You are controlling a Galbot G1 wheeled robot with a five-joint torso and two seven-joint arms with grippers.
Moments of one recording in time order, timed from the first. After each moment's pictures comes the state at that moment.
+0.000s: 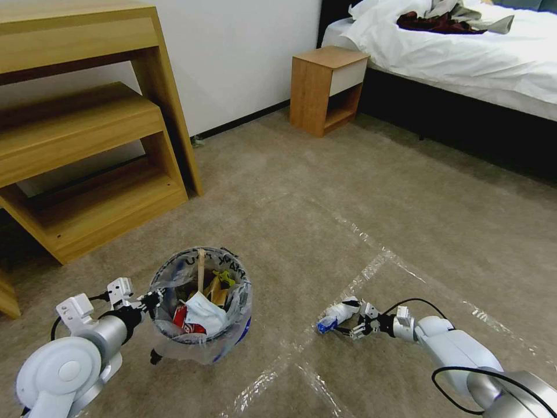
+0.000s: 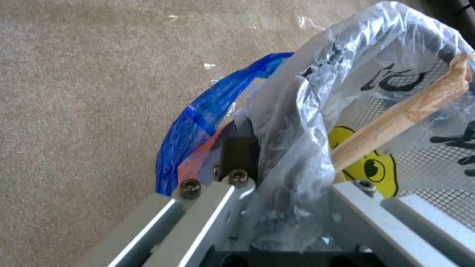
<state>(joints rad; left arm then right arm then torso) 1.49 -1.14 -0.79 -2.17 -1.27 0.68 -0.45 -0.55 1.15 -0.15 0.33 0.37 0.63 -0.94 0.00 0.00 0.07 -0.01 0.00</state>
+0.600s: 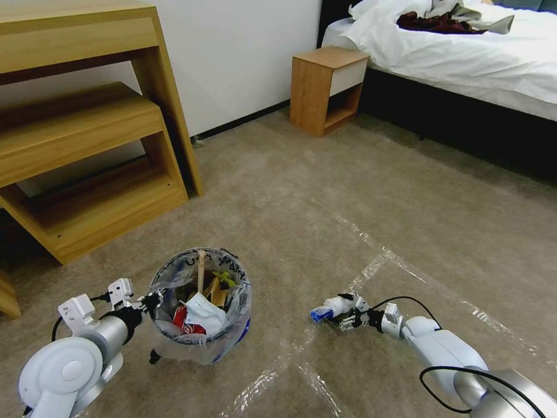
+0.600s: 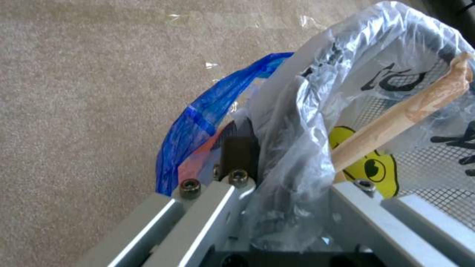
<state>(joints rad) 1.48 -1.15 -0.78 -2.16 -1.25 0.67 -0.45 -0.55 1.18 -0.17 0.34 0.37 0.61 -0.82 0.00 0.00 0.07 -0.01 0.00</state>
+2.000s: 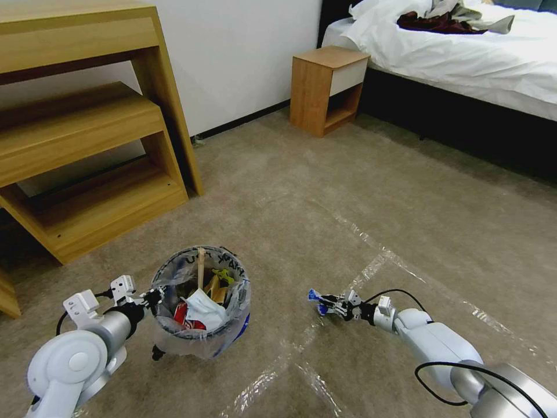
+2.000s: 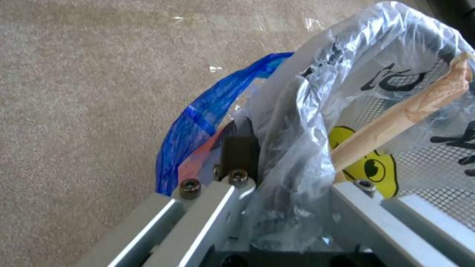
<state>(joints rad) 1.44 -1.14 -0.76 -2.12 -1.25 0.66 -0.46 -0.53 1.18 -0.25 0.41 0.49 0.62 -0.86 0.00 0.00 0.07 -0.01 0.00</state>
